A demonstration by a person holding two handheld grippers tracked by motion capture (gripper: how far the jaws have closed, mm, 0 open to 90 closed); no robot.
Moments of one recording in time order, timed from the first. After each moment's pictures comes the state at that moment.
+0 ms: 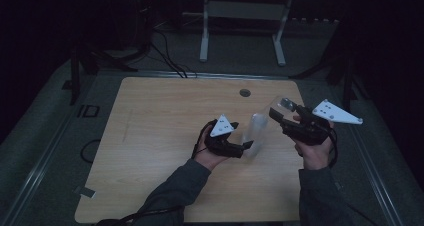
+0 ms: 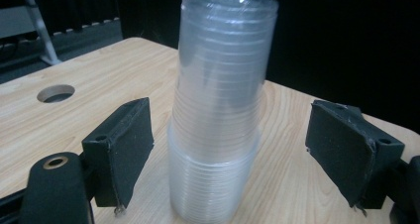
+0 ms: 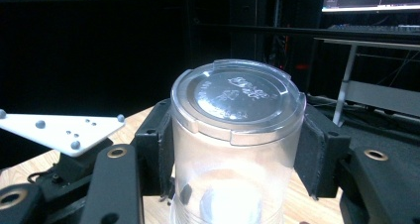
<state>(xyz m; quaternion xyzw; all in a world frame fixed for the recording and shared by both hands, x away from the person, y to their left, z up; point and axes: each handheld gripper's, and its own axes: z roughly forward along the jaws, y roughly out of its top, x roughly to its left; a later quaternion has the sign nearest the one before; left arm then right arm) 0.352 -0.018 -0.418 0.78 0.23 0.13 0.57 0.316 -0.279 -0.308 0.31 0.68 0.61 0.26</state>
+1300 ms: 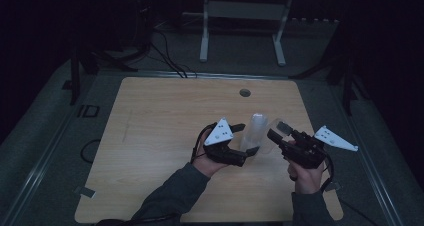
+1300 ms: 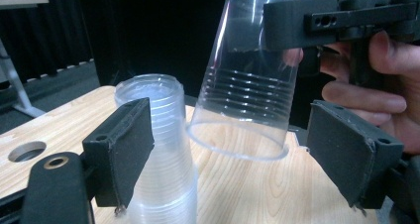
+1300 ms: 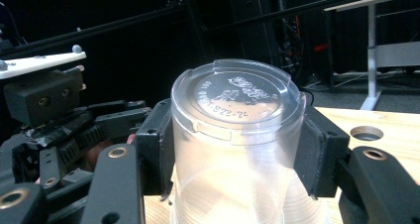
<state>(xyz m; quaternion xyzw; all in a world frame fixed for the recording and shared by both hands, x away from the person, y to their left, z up) 0.316 -0.016 -0.382 0.76 0.16 0.13 0.62 0.286 -0.285 -0.367 0.37 0.63 0.66 0.17</state>
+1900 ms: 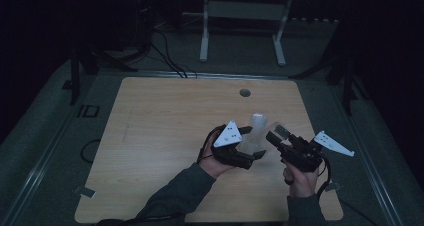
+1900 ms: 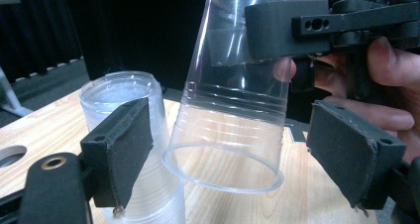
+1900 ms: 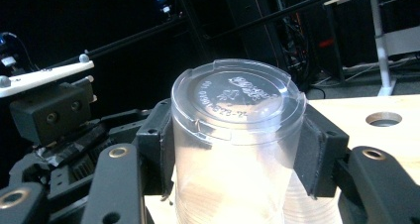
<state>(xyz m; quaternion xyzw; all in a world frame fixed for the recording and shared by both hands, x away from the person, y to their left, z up) 0.316 -0.034 -0.388 0.77 0.15 0.12 0.61 0.284 -0.284 -0.384 0.40 0.59 0.68 0.14</state>
